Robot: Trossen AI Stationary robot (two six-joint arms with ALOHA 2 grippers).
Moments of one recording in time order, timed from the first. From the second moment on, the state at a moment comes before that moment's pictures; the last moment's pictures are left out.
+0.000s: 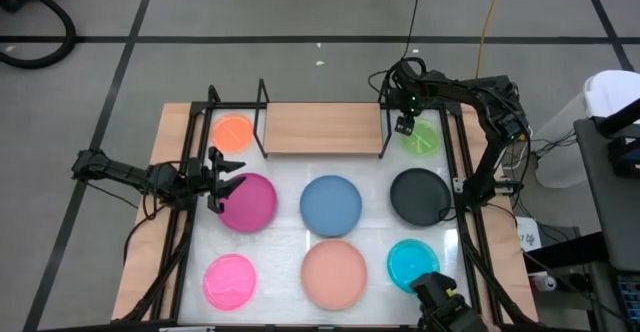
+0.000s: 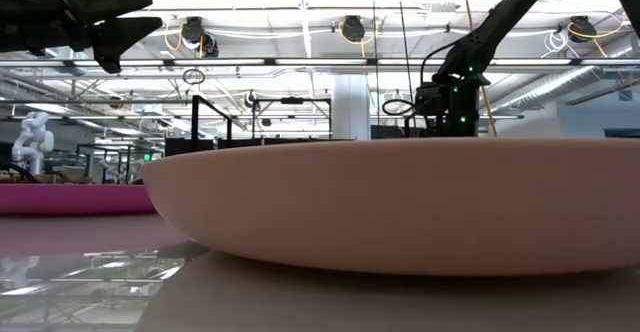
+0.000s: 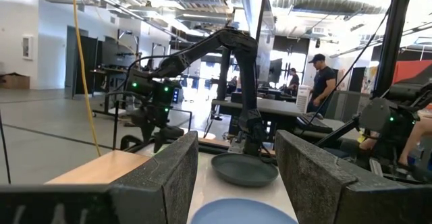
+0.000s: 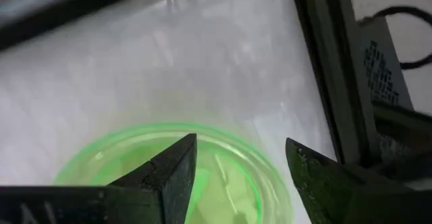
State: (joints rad) left arm -0.26 0.20 0.01 0.47 -0.42 0.00; right arm -0.99 1.79 1.17 -0.81 0.05 -0.62
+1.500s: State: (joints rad) left arm -0.26 0.20 0.01 0.47 -0.42 0.00; right arm -1.17 1.87 1.16 -0.86 0.13 -0.17
